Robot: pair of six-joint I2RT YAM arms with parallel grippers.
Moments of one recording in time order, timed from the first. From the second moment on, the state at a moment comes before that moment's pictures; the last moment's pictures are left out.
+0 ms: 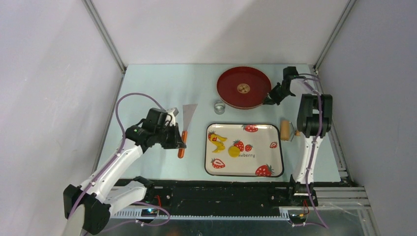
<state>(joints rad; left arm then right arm) -0.42 1.00 0.82 -0.78 0.28 -0.43 -0.01 2.27 1.77 -0.66 -0.37 0.80</state>
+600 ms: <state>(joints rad) -0.56 0.99 0.81 -0.79 0.23 -0.50 -0.03 1.85 1.22 -0.65 -0.36 0.67</state>
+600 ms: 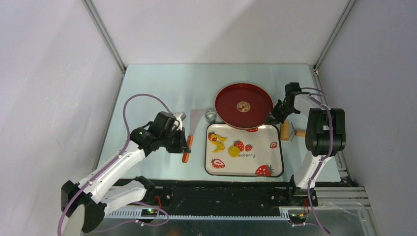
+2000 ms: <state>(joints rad) -0.77 1.20 0.93 -0.90 0.03 -0.38 -0.04 1.68 1.21 -0.67 -0.32 0.54</state>
